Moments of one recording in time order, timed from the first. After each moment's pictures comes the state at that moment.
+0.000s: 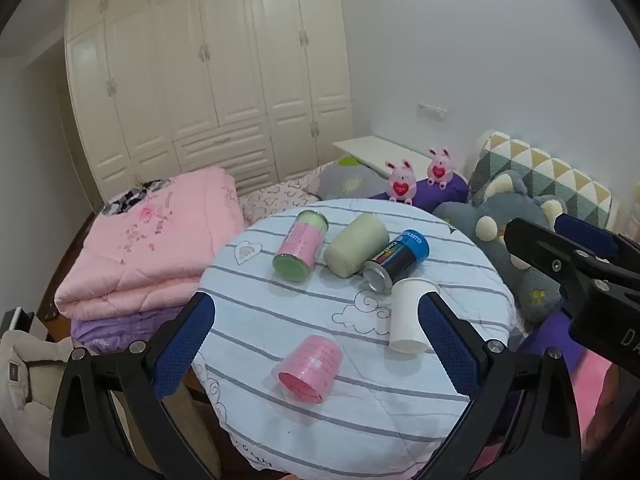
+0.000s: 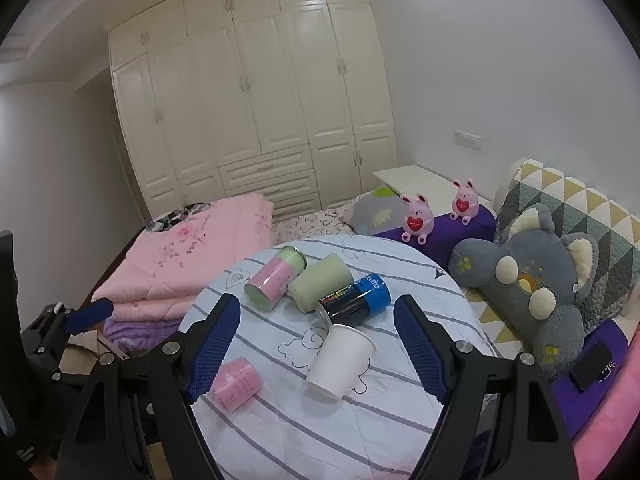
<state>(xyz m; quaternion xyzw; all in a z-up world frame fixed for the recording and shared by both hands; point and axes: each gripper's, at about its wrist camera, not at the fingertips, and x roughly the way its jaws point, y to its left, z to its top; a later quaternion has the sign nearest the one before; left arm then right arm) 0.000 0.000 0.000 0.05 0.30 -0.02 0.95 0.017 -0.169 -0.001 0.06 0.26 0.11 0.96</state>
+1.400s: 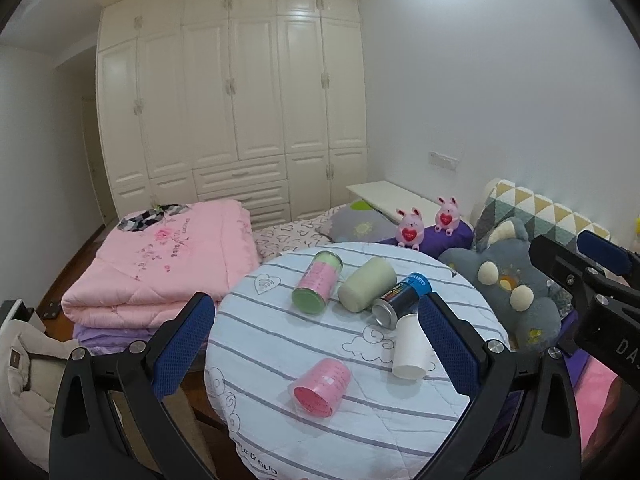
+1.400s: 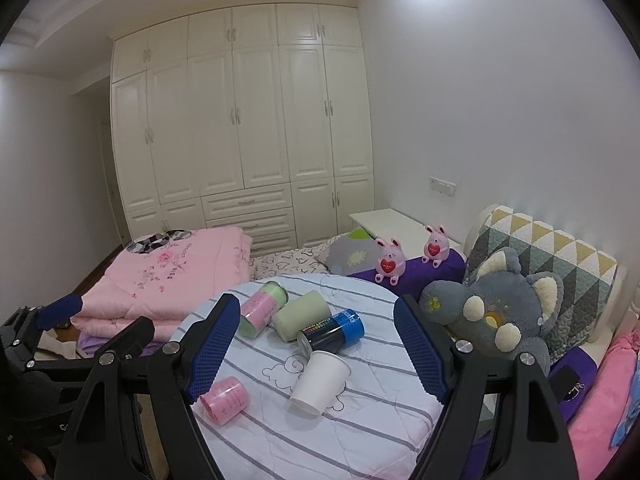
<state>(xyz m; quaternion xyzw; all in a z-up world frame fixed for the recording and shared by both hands) -0.041 0.020 0.036 0.02 0.22 0.01 0.98 -0.028 -0.158 0.028 0.02 0.19 0.06 0.98</state>
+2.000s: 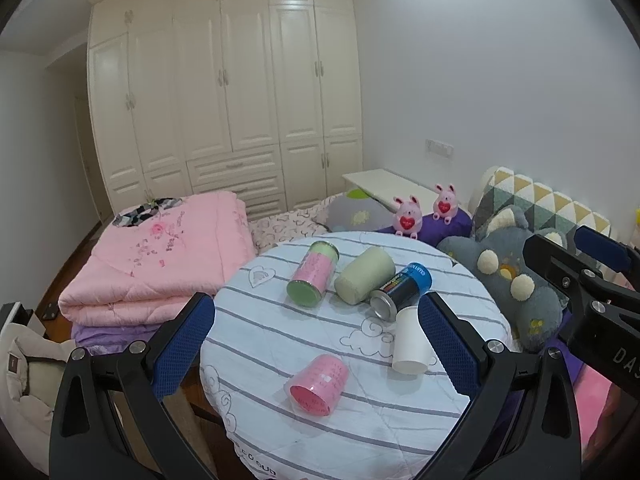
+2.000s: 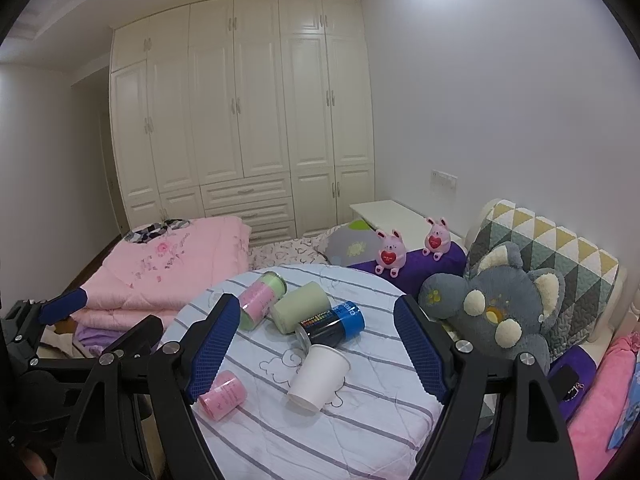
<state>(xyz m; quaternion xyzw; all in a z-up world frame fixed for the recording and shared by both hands) -0.021 0.018 0.025 0.03 0.24 0.00 0.97 -0.016 -0.152 0.019 0.01 0.21 0.06 0.98</state>
